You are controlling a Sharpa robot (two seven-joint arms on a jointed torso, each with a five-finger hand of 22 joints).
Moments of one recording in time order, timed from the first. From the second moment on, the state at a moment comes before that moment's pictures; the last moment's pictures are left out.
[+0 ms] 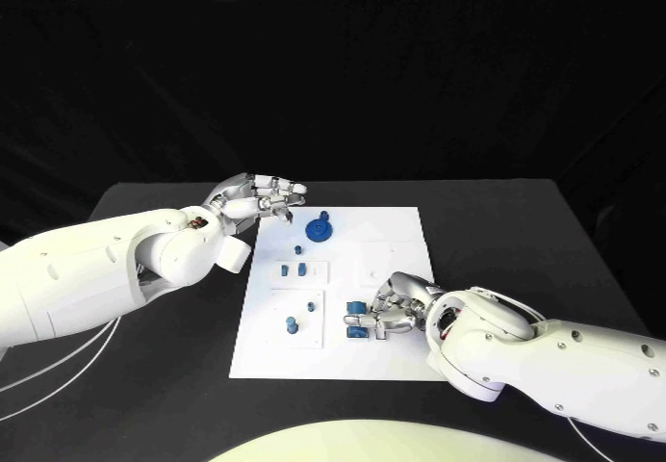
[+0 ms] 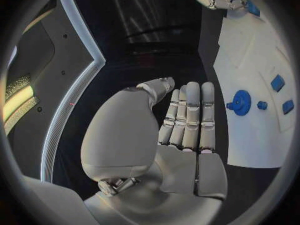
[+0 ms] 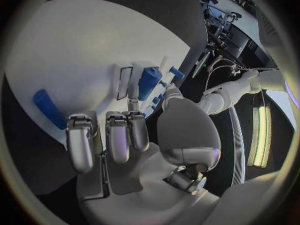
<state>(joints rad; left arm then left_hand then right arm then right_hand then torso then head) 1.16 -0.94 -0.04 1.50 -0.10 -0.11 0.29 1.42 -0.22 0.57 0.07 0.21 0.88 0.19 0.27 0.28 0.90 0.13 0.56 0.23 0.98 0.06 1.14 0.44 0.17 0.78 0.16 0.99 0.81 1.05 -0.76 -0.14 1.81 -1.27 -0.39 -0.62 1.00 -0.13 -0.13 0.30 0.21 1.06 0.05 0.45 0.50 1.47 -0.02 1.49 1.31 1.47 -0.08 1.56 1.31 0.01 1.47 0.03 1.57 1.31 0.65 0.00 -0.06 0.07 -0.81</state>
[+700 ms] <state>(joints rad) 1.16 -0.95 -0.04 1.50 -0.10 -0.11 0.29 1.42 -0.22 0.57 0.07 0.21 0.88 0.20 0.27 0.28 0.90 0.13 0.56 0.23 0.98 0.06 1.14 0.44 0.17 0.78 0.16 0.99 0.81 1.04 -0.84 -0.14 1.87 -1.27 -0.38 -0.53 1.25 -0.15 -0.03 0.29 0.15 1.05 0.05 0.46 0.49 1.47 -0.02 1.49 1.31 1.47 -0.08 1.56 1.31 0.01 1.47 0.03 1.57 1.31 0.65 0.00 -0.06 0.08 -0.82</state>
